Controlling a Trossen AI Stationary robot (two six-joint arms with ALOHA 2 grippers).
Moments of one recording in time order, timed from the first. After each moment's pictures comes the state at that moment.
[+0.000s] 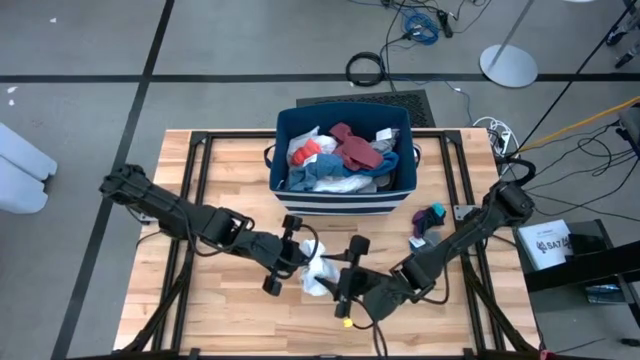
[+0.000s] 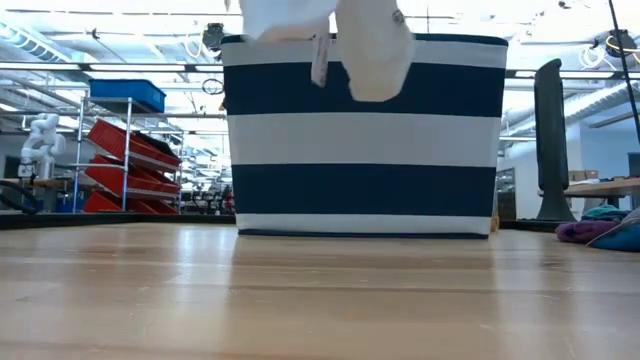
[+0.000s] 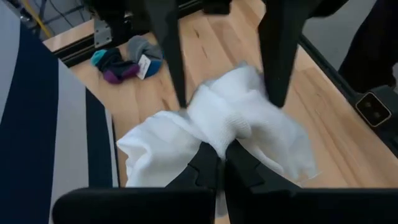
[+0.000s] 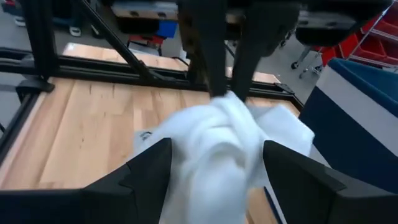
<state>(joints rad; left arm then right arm) -0.41 1.46 1.30 -0.49 -0.21 0.12 0.60 1.75 1.33 -0.05 0.89 0.13</state>
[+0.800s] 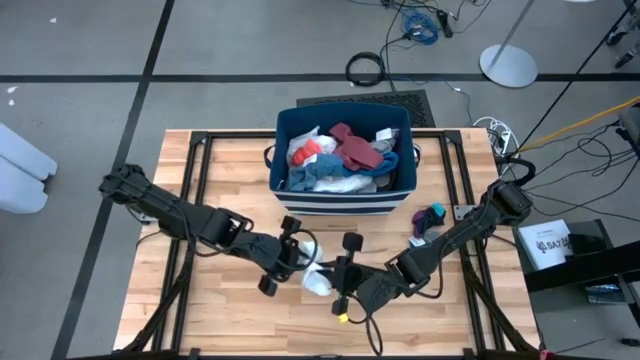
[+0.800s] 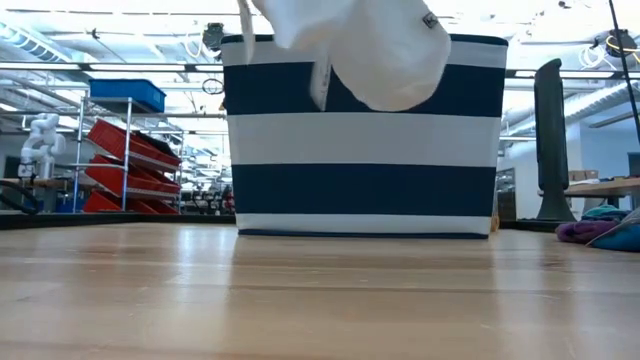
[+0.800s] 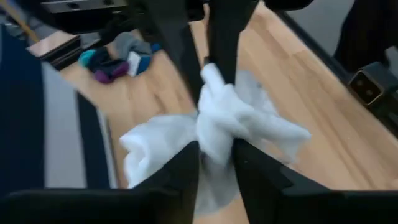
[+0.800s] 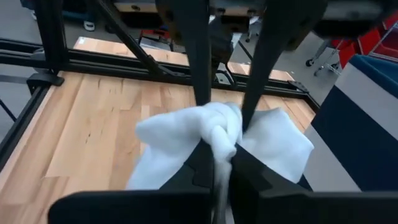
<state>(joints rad) -0.42 1.46 1.30 -0.53 -0.19 0.19 0.55 1.76 1.33 -0.04 0.78 0.10</state>
